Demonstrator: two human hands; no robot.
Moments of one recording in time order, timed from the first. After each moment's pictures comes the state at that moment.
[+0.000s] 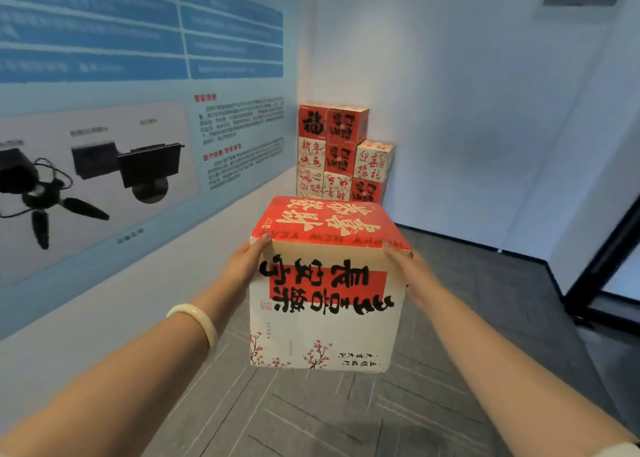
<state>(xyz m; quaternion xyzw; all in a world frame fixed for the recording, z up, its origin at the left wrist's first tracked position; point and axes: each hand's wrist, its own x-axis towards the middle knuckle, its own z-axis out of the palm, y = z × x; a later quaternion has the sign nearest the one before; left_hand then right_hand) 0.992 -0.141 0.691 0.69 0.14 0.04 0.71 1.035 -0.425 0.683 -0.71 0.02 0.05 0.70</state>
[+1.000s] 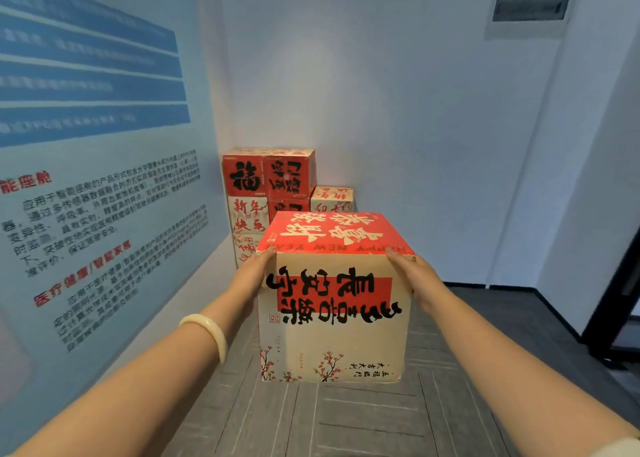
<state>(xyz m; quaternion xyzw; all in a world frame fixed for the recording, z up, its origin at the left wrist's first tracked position) 1.744 -0.105 0.708 0.73 0.01 -0.05 0.68 1.699 -0.388 0.699 -0.69 0.09 -0.07 0.71</state>
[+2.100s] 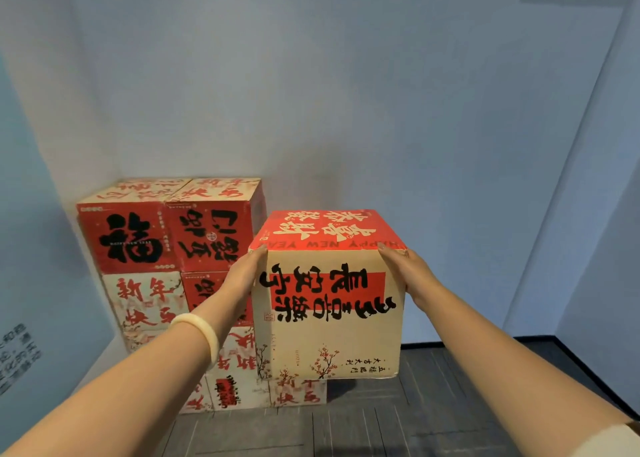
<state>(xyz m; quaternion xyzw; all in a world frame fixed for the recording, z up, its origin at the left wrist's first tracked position) 2.497 -0.320 0.713 0.72 -0.02 -0.10 0.68 2.411 -0.587 0.708 -0.71 0.17 -0.14 0.67</state>
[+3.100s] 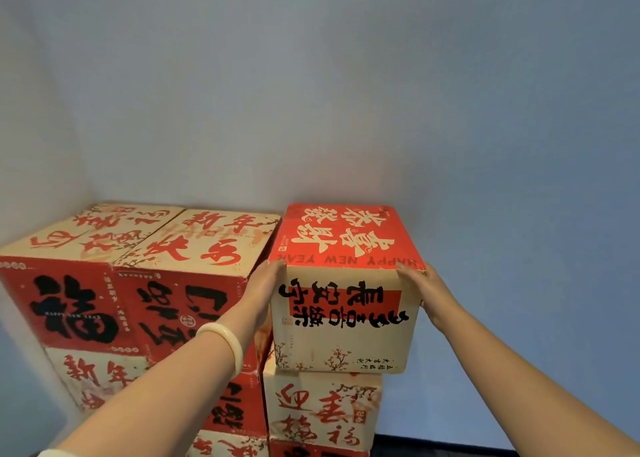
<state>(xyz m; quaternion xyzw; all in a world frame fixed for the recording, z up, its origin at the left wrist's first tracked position) 2.926 -0.436 0.691 0.70 0.02 -0.07 0.71 2.873 -0.714 0.677 -0.70 0.14 -0.10 0.70</state>
